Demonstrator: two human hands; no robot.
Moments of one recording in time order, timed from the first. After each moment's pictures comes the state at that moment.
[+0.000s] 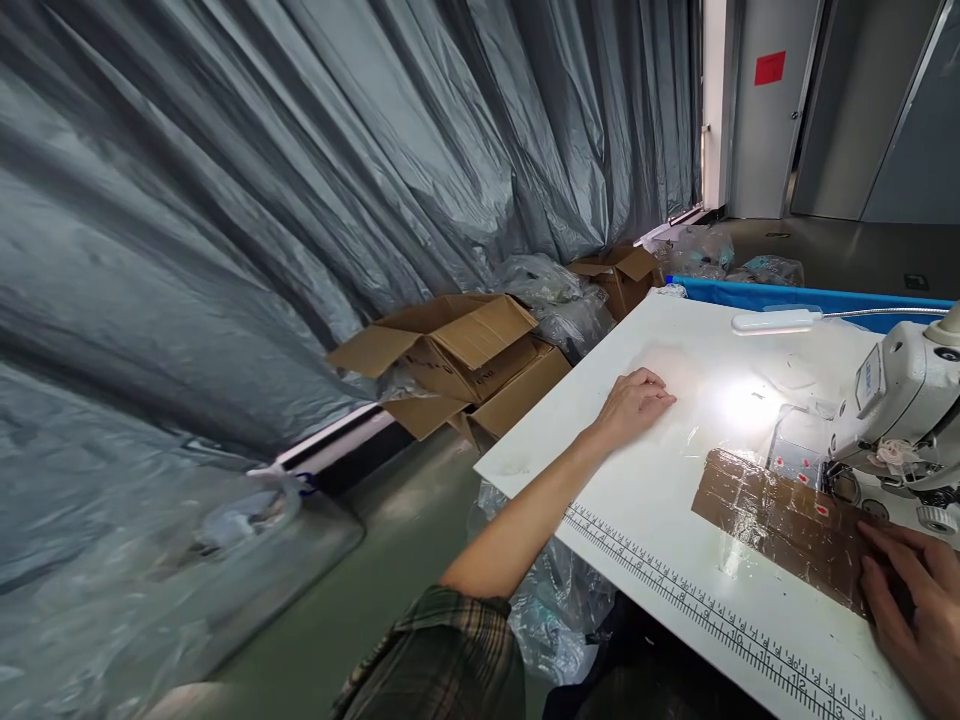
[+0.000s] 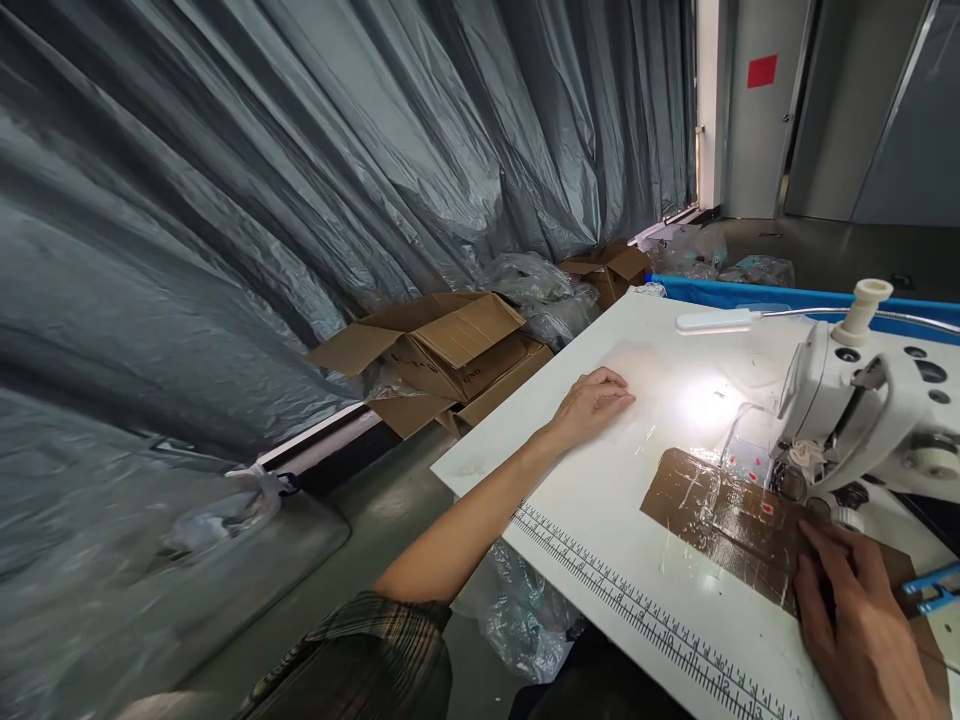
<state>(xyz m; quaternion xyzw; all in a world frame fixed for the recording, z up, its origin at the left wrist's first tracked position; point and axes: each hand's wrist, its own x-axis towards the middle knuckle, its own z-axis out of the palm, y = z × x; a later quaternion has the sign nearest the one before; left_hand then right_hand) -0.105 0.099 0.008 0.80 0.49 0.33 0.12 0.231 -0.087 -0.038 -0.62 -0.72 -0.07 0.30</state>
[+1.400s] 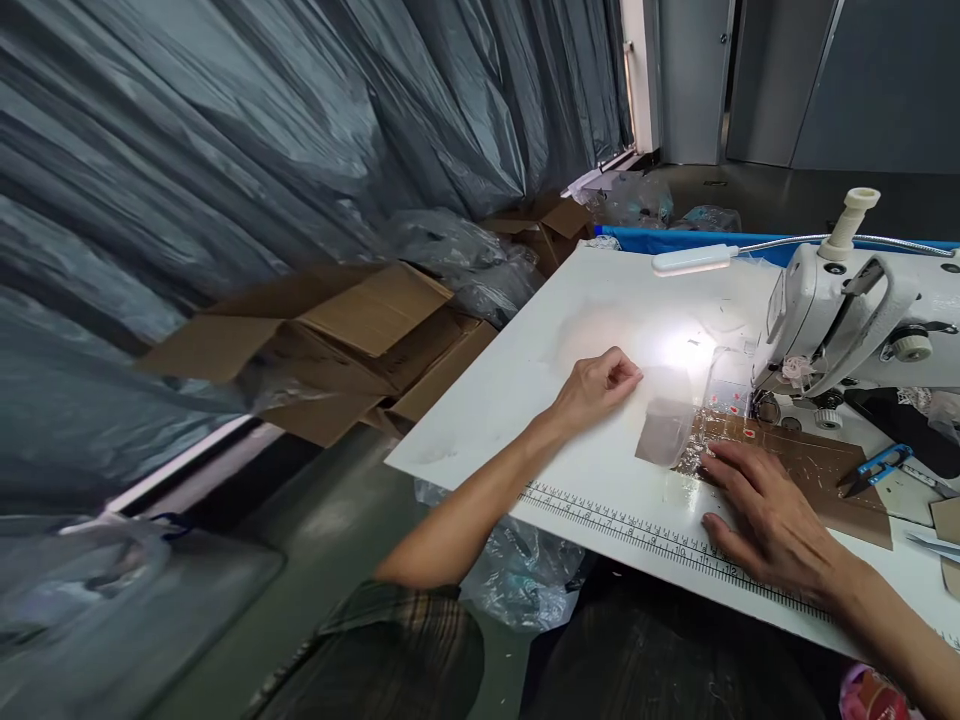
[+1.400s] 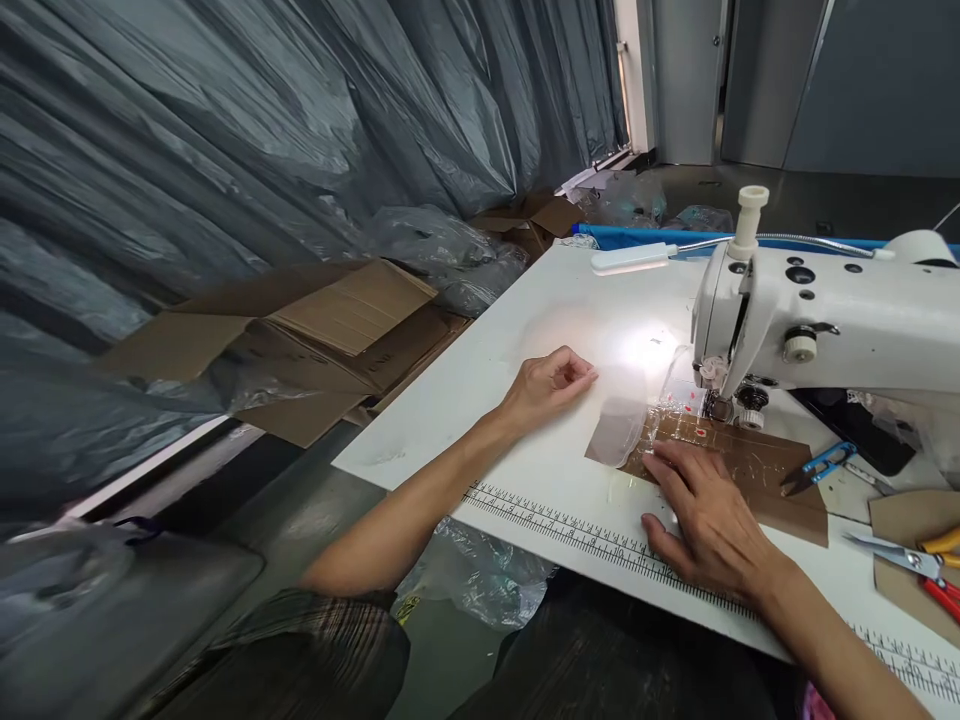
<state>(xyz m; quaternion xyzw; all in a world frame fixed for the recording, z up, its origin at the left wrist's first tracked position) -0.067 0.071 0.010 0.81 0.44 0.34 0.21 0.183 -0.083 0.005 -0.40 -0.87 0.01 0.29</state>
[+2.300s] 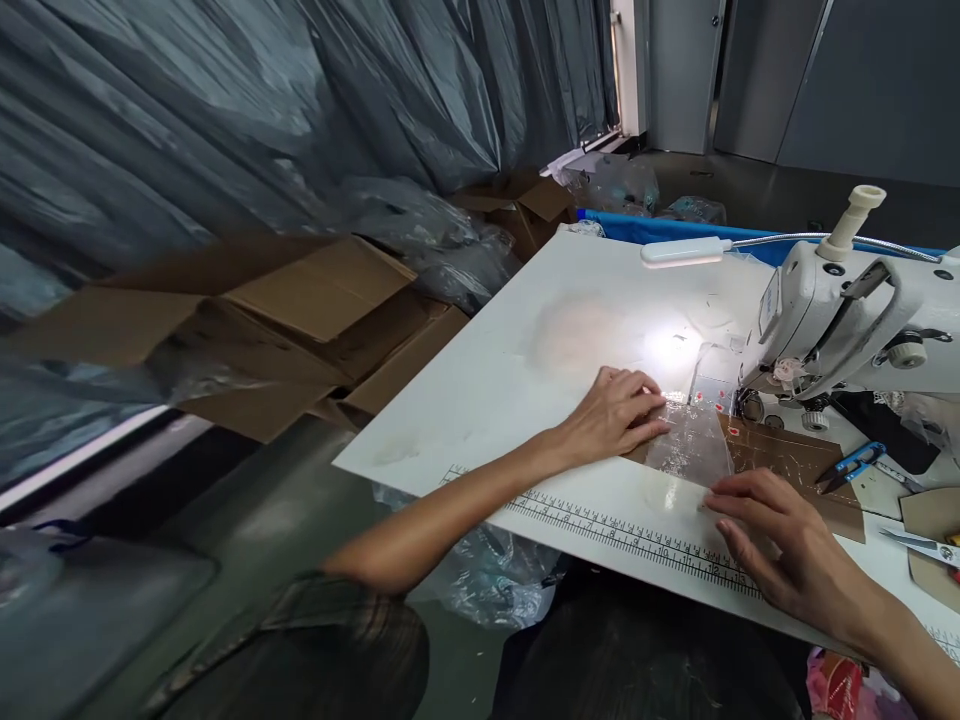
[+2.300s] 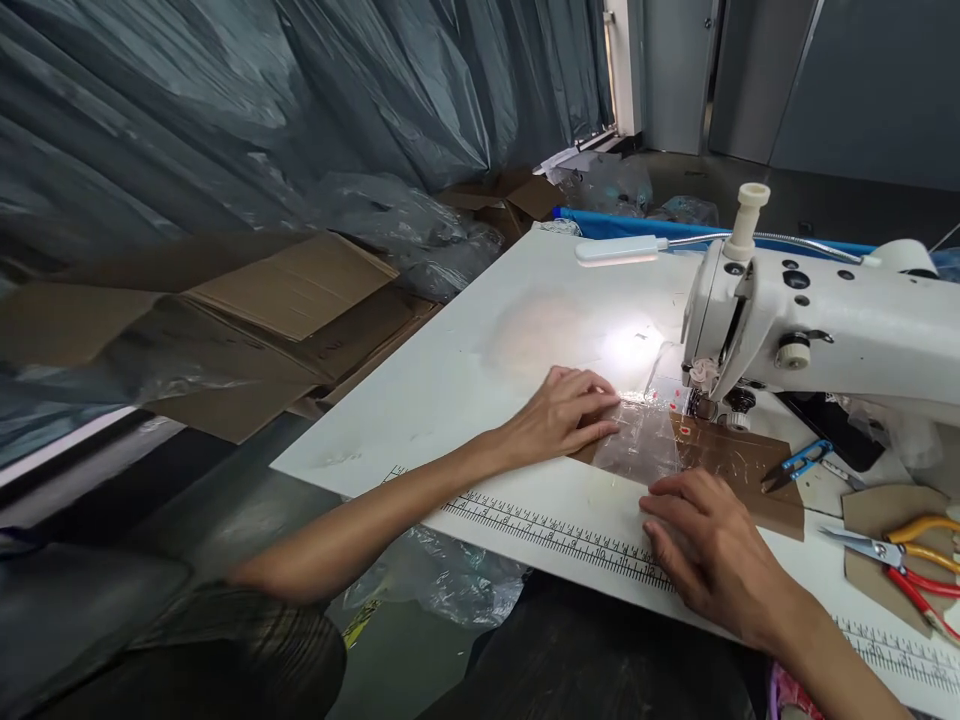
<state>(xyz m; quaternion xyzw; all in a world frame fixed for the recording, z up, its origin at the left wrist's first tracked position) -0.043 0.049 0.005 0.92 0.29 0.23 0.11 0.193 -0.106 0.040 -0.45 -0.83 0.16 0.28</state>
